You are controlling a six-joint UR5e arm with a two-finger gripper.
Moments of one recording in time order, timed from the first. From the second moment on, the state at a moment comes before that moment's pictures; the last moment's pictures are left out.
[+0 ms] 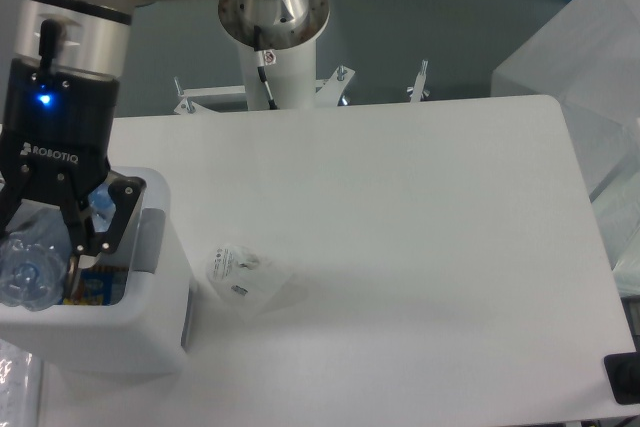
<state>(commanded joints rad) 2.09 -1.89 -1.19 -0.77 1.24 -0.01</state>
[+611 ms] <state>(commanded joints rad) 2.08 -1.91 -1.19 -0.77 1.24 -0.01</state>
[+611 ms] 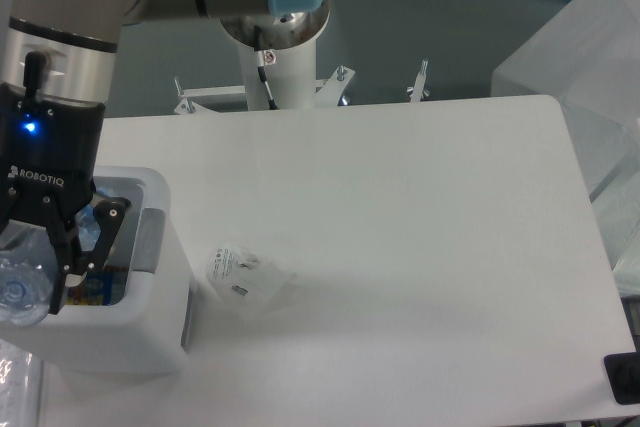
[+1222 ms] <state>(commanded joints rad) 2.08 -1.93 -1.19 -0.77 1.25 -0.01</state>
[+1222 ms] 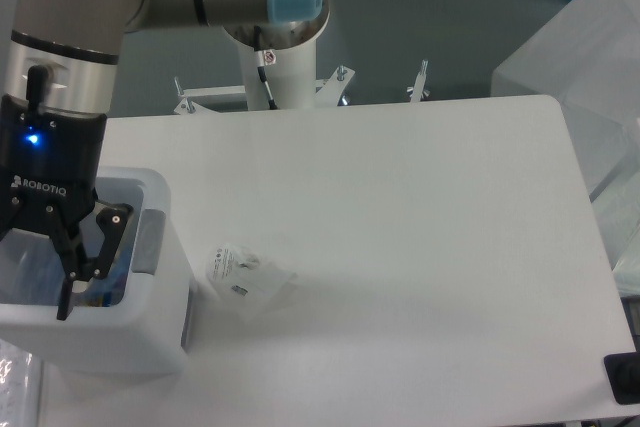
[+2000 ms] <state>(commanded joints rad) 2.30 -1.92 -1.36 -0.77 1.44 -0.02</state>
